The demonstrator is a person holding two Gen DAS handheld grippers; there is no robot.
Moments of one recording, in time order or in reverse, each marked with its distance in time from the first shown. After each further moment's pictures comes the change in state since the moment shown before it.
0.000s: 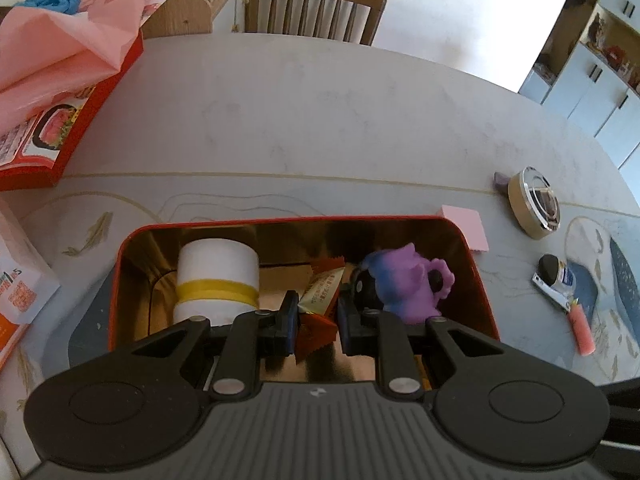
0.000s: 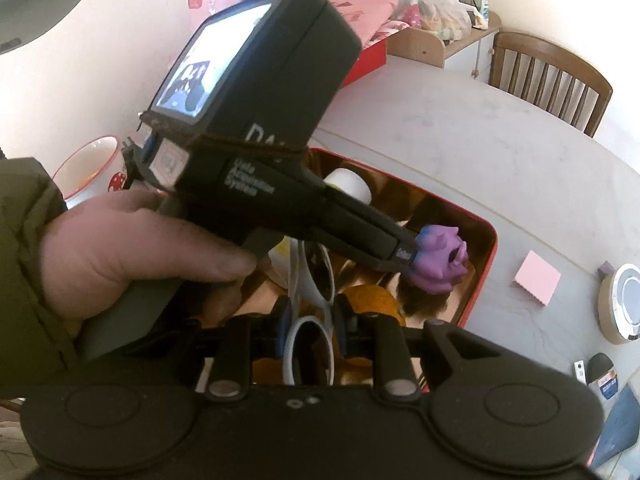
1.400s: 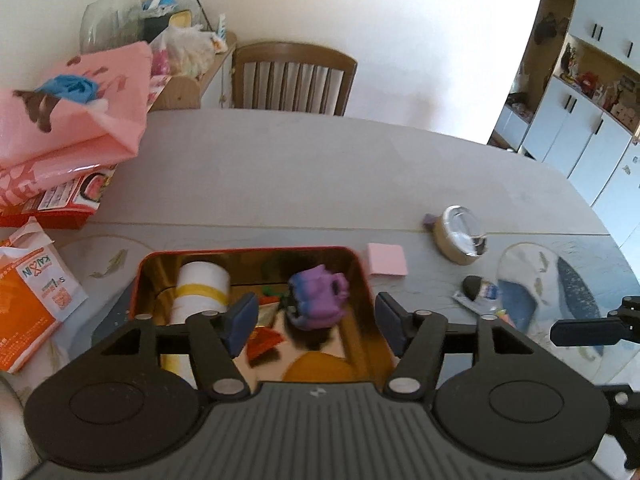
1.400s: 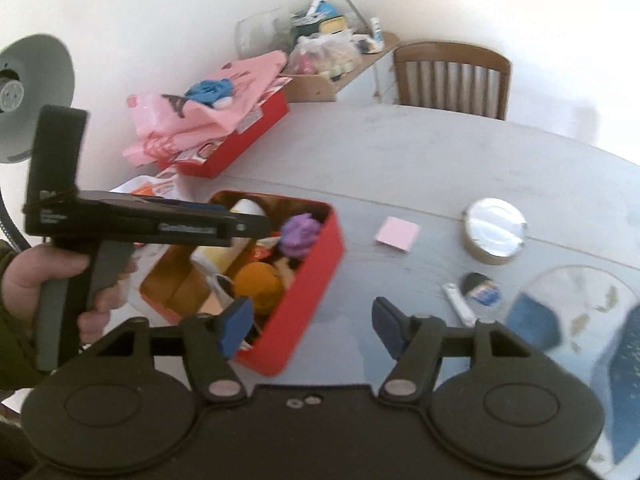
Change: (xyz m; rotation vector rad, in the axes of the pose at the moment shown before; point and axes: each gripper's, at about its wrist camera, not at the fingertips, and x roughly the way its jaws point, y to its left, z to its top) left arm -0.088 -0.047 -0.021 0.028 -0.199 -0.017; right arm -0.123 -0.085 -0.066 0.237 -0.165 -0.075
